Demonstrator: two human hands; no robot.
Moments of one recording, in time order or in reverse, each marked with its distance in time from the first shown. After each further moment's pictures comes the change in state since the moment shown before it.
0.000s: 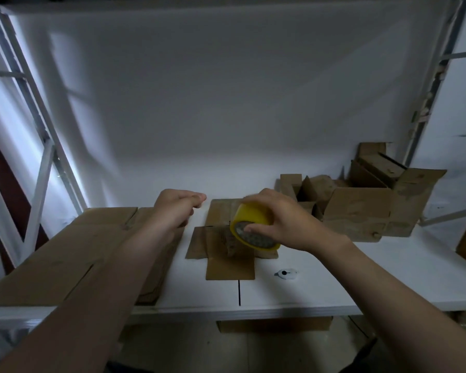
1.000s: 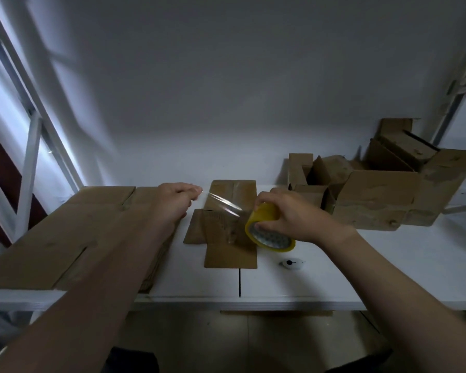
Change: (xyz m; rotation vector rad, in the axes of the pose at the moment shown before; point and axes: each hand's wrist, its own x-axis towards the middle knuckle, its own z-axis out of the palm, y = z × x) left_hand 0.043 -0.048 0.024 -0.024 0.049 -0.034; right_hand 0.021 0.063 0.036 -0.065 -0.187 0.152
